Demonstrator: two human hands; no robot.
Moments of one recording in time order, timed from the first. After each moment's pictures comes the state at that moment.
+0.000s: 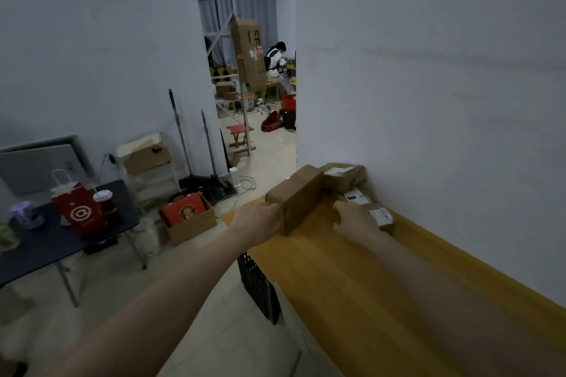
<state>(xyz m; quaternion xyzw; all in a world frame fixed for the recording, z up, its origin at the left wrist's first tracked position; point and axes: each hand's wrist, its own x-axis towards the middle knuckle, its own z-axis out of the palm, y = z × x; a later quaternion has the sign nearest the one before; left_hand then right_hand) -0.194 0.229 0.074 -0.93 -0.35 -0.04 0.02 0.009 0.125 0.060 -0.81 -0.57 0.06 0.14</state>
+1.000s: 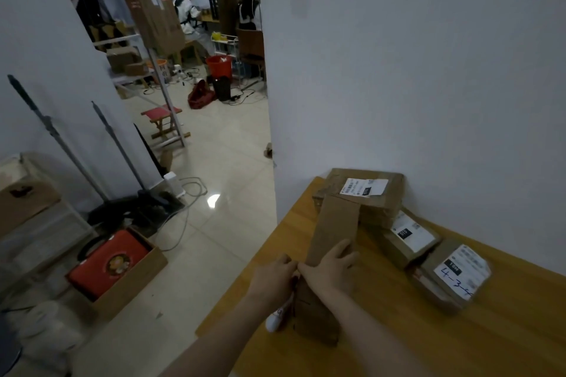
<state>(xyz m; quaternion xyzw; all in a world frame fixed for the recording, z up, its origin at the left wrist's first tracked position) -0.048 0.623 -0.131 -0.97 -0.21 0.09 -0.10 0.035 0.531 -0.109 -0.95 -0.11 0.20 0.20</state>
